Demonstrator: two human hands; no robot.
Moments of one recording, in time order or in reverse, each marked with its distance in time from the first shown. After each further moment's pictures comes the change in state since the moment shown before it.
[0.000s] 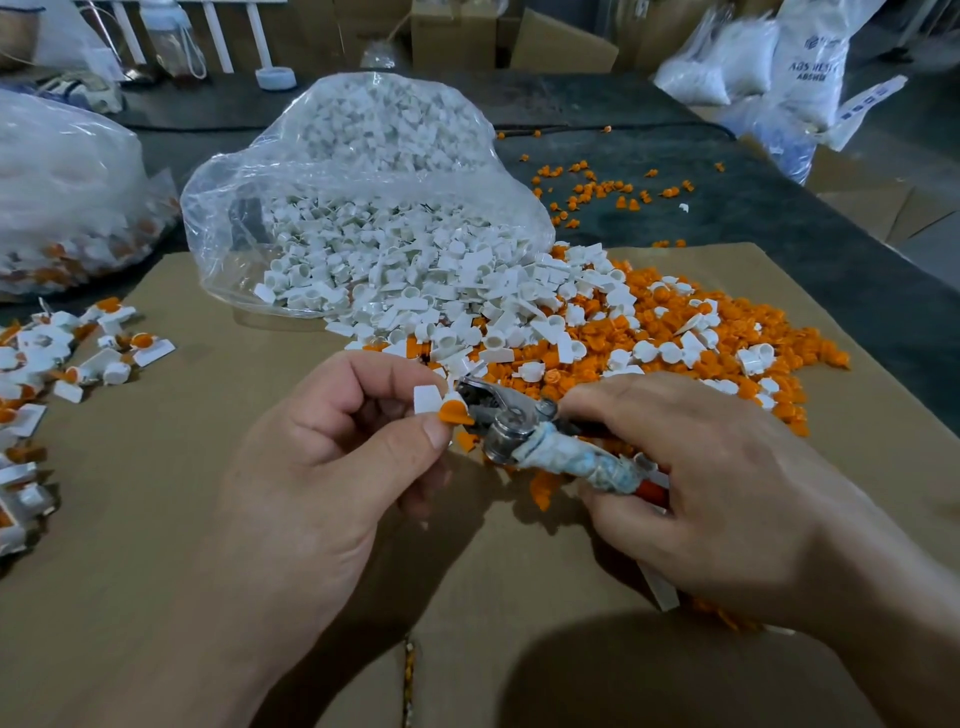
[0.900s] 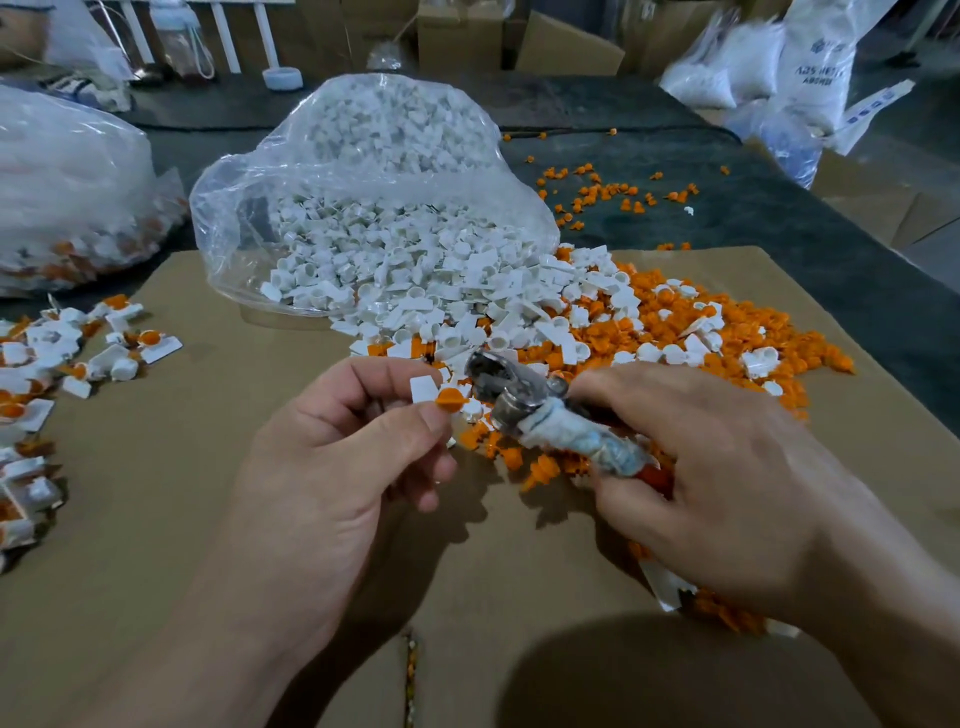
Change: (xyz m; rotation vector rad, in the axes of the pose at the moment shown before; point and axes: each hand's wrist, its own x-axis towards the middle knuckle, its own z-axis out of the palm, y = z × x) left_hand -0.001 0.009 0.006 -0.149 0.056 -0.185; right_hand 0.003 -0.003 -0.002 -0.052 0.031 0.050
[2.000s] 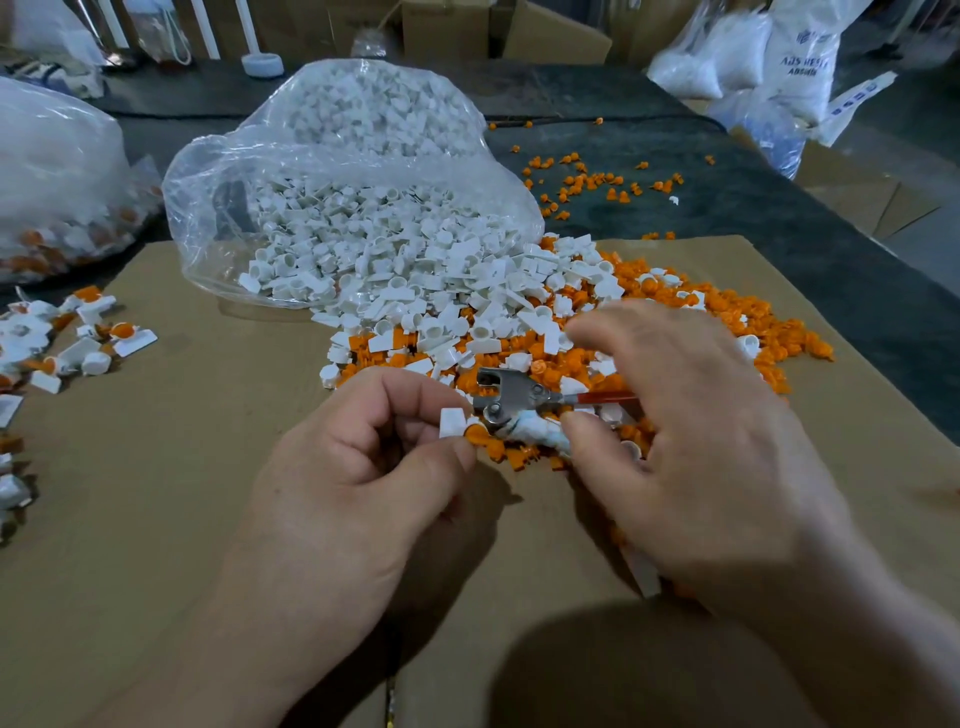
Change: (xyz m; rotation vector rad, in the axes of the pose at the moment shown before) left_hand -0.009 -0.017 0.004 0.370 -0.033 0.154; right_hand -0.003 -0.007 0.012 0.021 0.302 0.058
